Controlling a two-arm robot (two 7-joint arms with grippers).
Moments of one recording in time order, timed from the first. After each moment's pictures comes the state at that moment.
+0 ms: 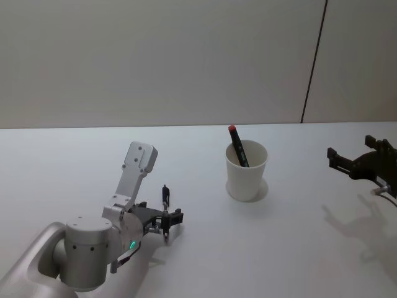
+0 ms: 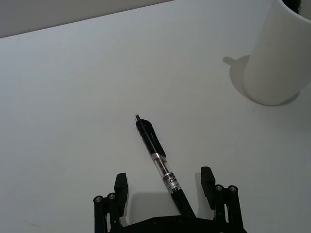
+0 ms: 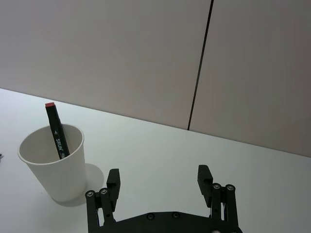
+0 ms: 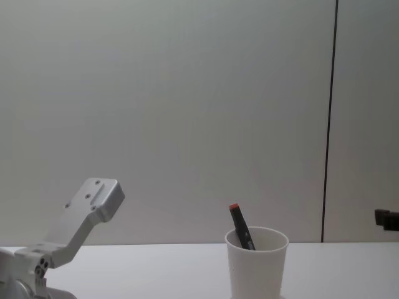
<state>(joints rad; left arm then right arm) -0.27 0.27 0.38 -1.37 -0.38 0.60 0.02 0.13 0.19 0.03 -1.55 0.04 0.29 0.42</state>
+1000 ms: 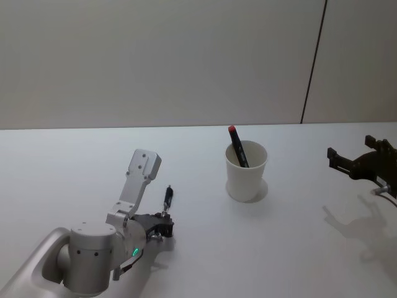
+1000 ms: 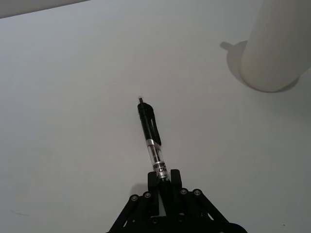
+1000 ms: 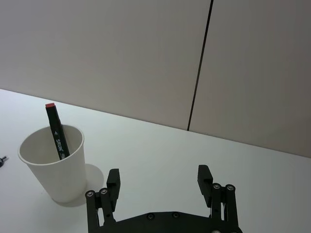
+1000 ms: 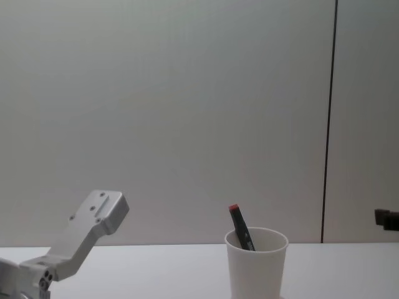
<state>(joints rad) -0.26 0.26 0.39 -1.37 -0.38 0.63 0.03 0.13 0.19 0.03 -1.55 0.04 0.29 0.42</state>
